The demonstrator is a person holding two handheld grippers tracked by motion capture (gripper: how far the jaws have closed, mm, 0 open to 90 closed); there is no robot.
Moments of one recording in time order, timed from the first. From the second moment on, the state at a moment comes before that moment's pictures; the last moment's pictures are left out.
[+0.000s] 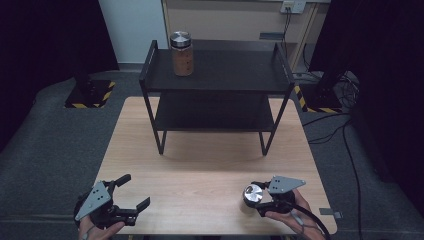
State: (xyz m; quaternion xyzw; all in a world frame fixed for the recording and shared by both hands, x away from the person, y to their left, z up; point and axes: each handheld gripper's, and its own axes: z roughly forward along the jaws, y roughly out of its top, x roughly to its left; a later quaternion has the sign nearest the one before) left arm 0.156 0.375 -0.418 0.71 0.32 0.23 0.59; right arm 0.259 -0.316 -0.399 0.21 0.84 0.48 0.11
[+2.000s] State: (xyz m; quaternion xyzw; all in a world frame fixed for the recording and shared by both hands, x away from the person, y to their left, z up) left arm 0.156 0.376 -0.418 0.71 0.32 0.23 0.59; right arm 0.307 -0.307 -0.180 0.26 0.80 0.51 0.15
